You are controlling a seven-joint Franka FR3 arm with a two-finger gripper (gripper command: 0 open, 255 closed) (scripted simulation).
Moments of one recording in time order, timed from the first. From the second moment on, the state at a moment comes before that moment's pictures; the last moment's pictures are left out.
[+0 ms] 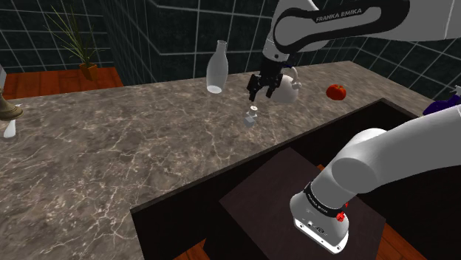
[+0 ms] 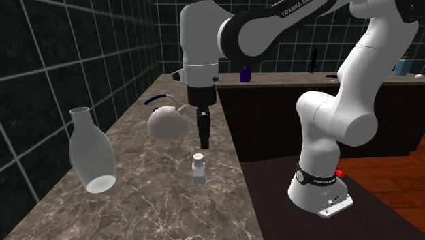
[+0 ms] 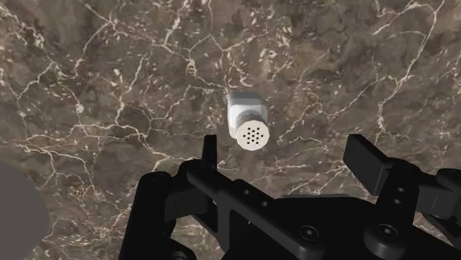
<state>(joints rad) -0.06 -0.48 -0.04 -2.53 0.00 2.03 0.07</state>
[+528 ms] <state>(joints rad) -0.07 -0.35 -0.05 -2.56 -0.01 2.20 0.05</state>
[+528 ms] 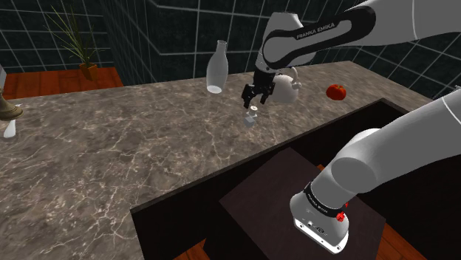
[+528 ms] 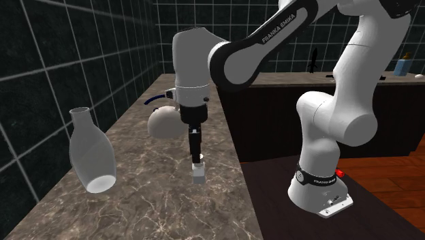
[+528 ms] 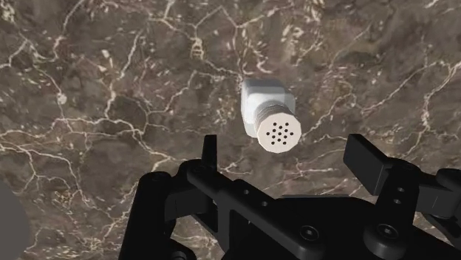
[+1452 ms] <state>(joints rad) -0.06 -0.32 -0.05 -2.58 -0.01 2.25 0.05</state>
